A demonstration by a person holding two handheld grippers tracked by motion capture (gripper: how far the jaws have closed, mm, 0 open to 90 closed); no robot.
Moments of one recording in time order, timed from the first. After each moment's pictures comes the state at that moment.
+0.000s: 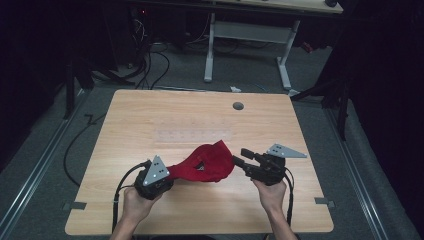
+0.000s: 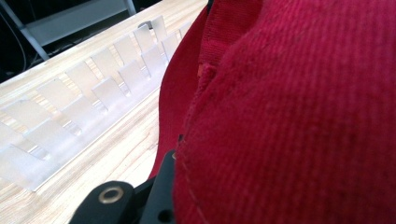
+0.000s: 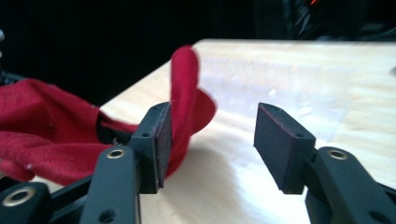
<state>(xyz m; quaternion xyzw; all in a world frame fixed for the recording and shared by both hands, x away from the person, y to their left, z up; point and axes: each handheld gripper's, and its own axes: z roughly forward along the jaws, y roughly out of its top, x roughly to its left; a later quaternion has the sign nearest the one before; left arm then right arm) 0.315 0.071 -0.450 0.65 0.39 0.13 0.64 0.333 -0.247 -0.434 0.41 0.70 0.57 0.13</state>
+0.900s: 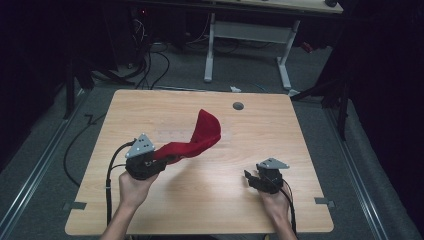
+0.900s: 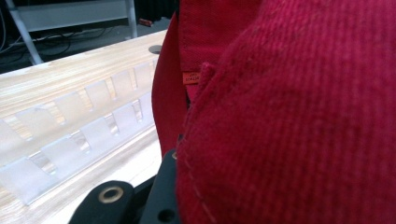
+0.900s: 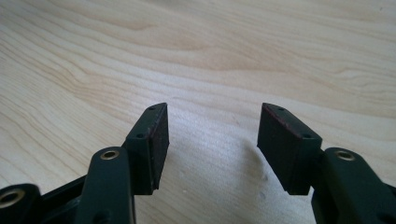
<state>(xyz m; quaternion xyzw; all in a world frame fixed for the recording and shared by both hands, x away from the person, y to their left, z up) 0.351 0.092 -0.408 0.57 0.45 0.07 0.68 0.347 -0.263 -0.527 0.49 0.77 0.33 0.23</state>
